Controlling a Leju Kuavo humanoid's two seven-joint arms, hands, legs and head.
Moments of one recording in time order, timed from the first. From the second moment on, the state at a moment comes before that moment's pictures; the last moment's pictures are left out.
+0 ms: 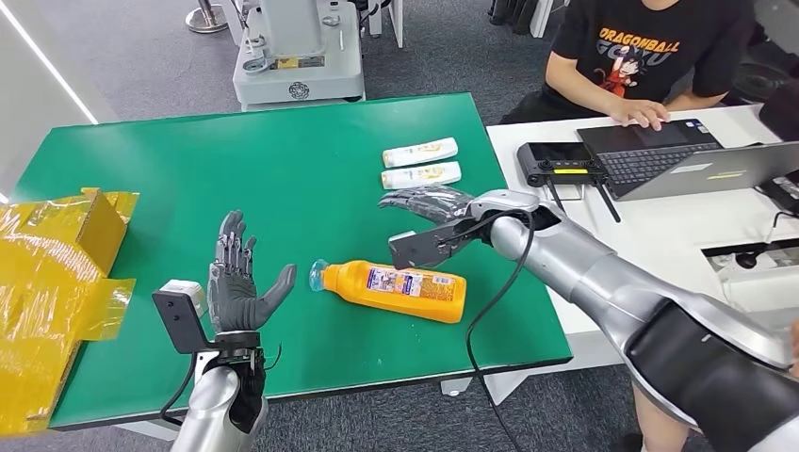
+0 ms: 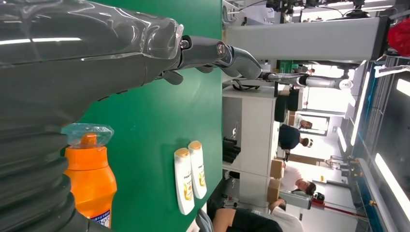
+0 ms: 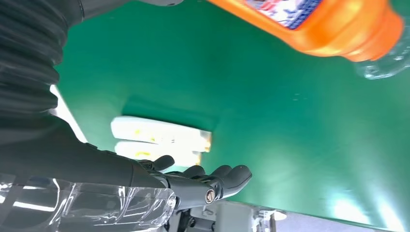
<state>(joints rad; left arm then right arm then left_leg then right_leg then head) -0.28 -0.24 -0.40 -1.18 0.12 0.14 -0.58 -1.01 -0.28 1.02 -0.63 0.37 0.28 -0.26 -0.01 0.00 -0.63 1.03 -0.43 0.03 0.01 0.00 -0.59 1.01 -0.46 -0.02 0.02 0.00</state>
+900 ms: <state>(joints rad) -0.30 -0.25 -0.40 -1.17 0.09 0.13 -0.56 -0.90 -0.20 1.04 -0.54 0.42 0.23 -0.25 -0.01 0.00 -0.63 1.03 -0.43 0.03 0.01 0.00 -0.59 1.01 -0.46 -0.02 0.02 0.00</state>
